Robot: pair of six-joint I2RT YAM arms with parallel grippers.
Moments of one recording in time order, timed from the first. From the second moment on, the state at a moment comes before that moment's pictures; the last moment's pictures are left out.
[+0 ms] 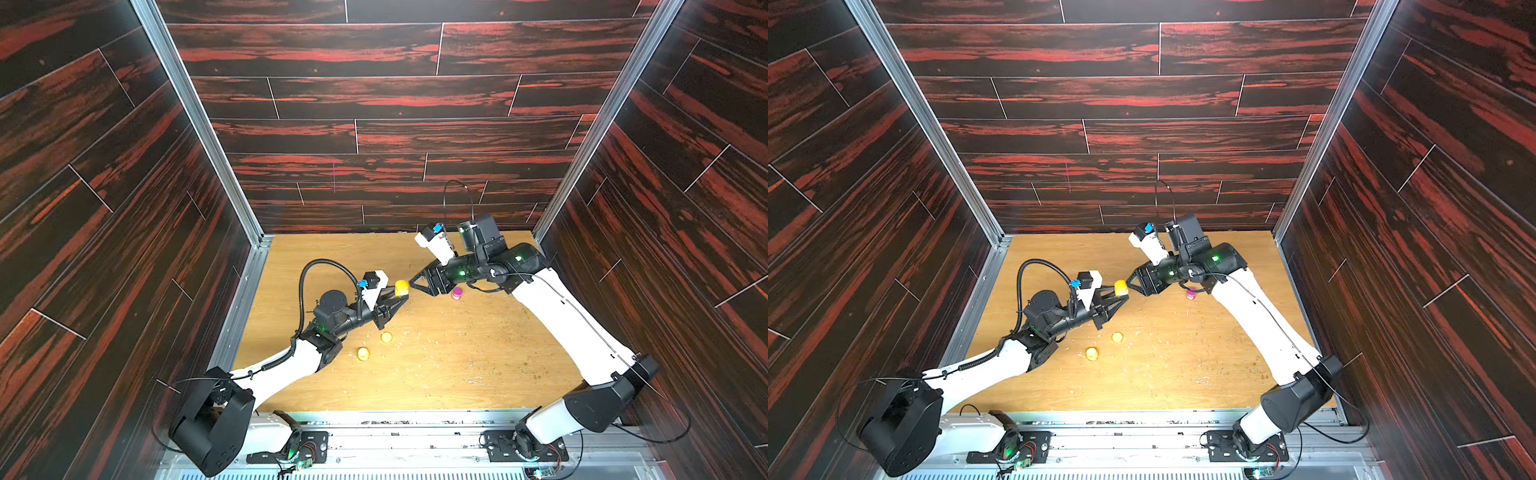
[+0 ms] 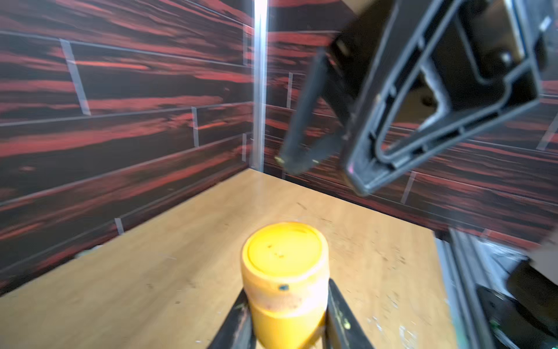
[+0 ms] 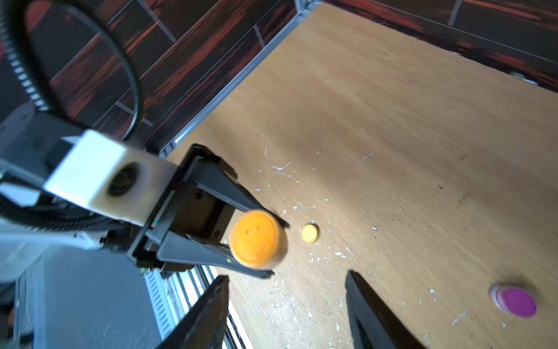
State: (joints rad) left arm -0.57 1.32 0.65 0.69 0.54 -0.09; right arm 0.60 1.57 1.77 -1.00 -0.50 -0.05
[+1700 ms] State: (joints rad) left arm -0.62 1.50 0.70 0.67 0.32 -0.03; right arm 0.65 1.73 1.67 -0.82 -0.36 0.23
